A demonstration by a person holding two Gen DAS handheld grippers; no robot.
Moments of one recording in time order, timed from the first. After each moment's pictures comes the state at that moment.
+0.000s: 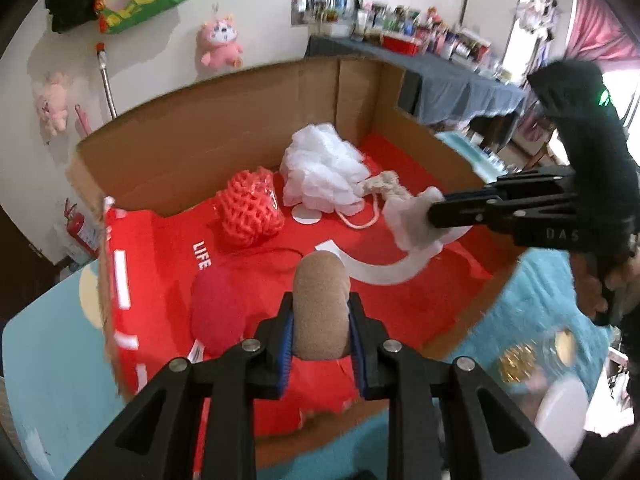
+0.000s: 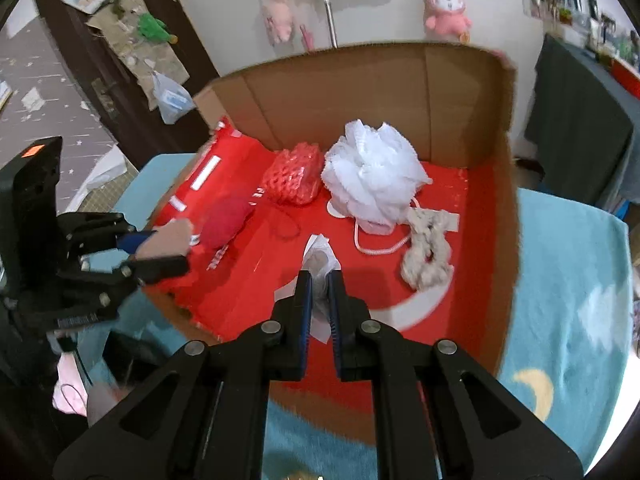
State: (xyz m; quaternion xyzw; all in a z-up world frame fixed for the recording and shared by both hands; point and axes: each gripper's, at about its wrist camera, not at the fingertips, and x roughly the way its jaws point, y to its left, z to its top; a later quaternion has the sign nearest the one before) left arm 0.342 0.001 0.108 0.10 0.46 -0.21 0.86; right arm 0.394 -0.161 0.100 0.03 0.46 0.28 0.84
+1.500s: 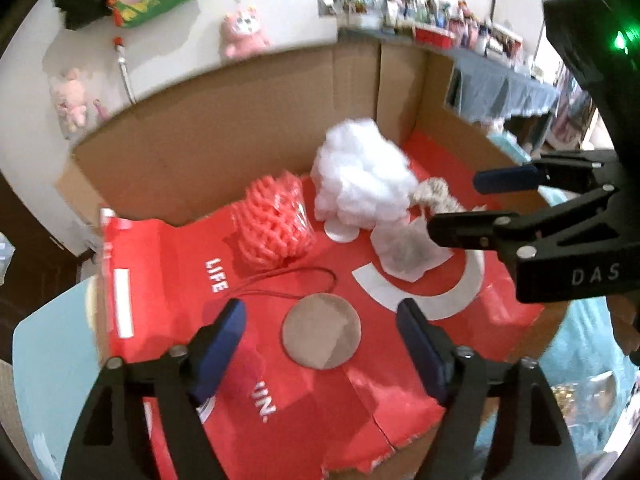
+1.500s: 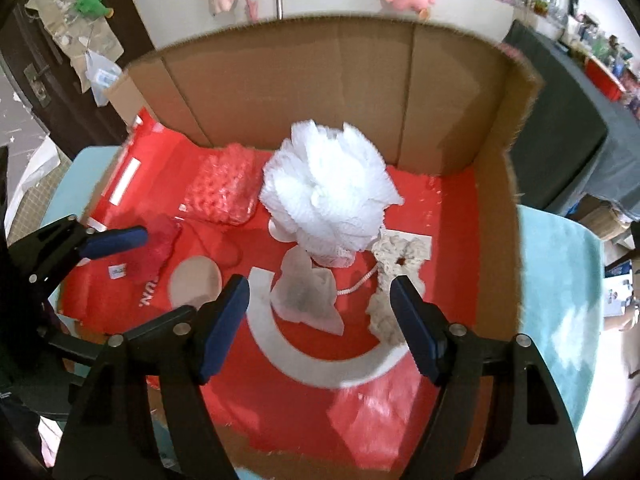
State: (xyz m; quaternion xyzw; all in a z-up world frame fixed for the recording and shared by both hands) left arm 0.344 -0.005 0.103 0.10 0.45 -0.15 0.88; right arm 0.435 -0.136 0.102 -0.03 0.51 0.17 0.84
